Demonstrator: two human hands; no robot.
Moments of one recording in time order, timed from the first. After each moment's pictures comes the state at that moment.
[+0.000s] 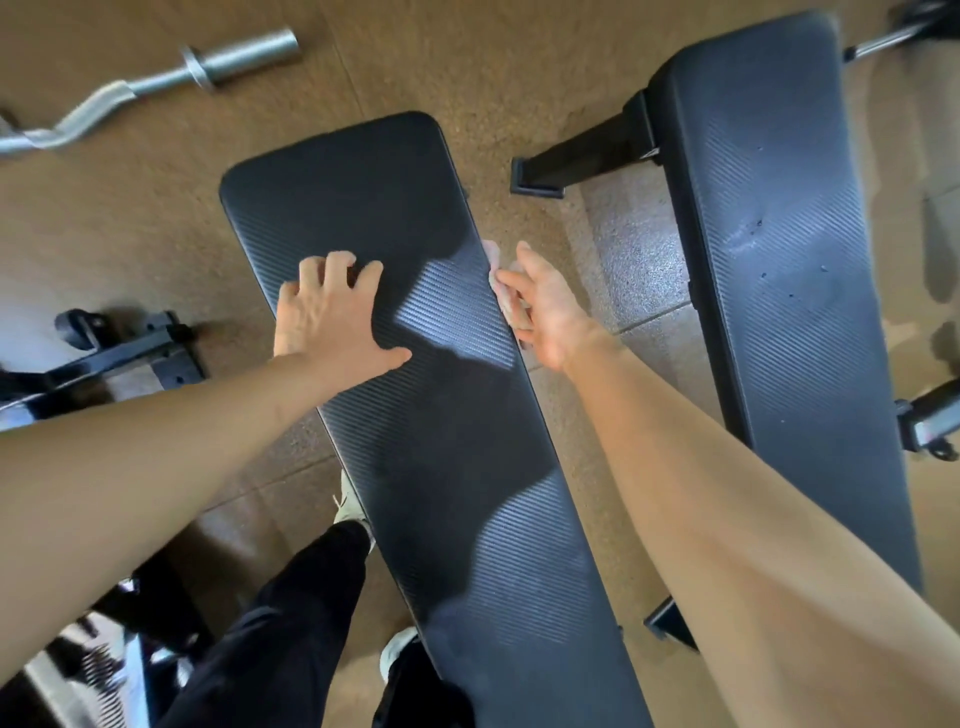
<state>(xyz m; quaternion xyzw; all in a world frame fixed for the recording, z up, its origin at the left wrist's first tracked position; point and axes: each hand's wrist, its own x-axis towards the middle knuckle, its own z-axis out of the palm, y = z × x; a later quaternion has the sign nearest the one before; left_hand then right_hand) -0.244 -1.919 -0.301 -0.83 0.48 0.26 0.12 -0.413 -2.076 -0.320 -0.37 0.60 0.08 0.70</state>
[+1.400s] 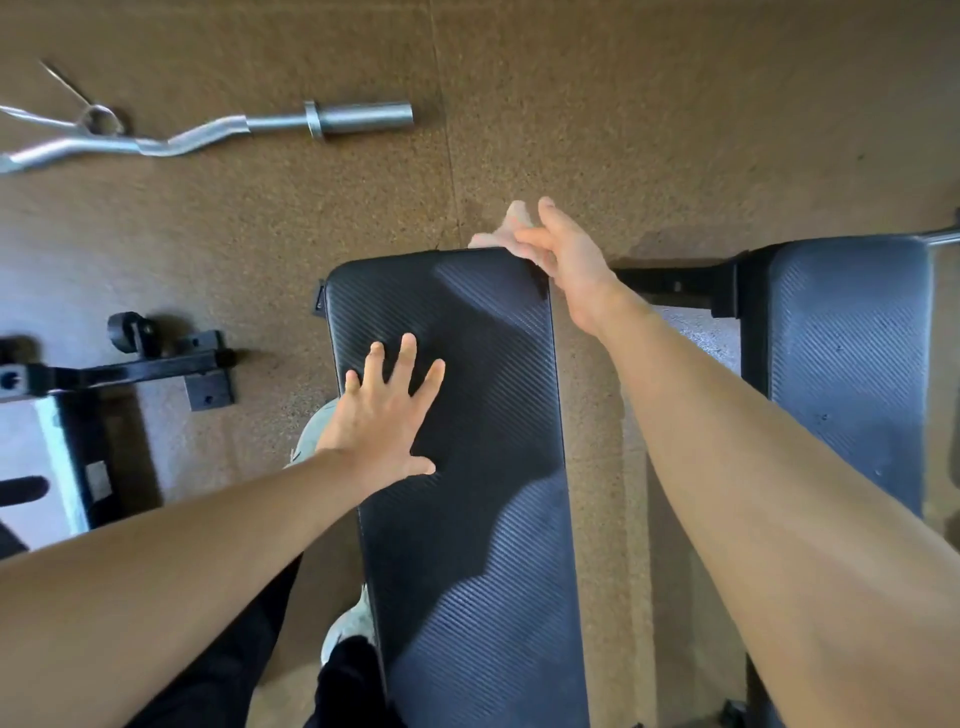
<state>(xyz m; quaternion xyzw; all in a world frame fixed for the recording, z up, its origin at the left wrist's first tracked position) -0.197 -1.919 -0.332 -0.78 0.50 0.34 0.16 -0.224 -2.184 -0.340 -0.57 0.48 0.12 0.66</state>
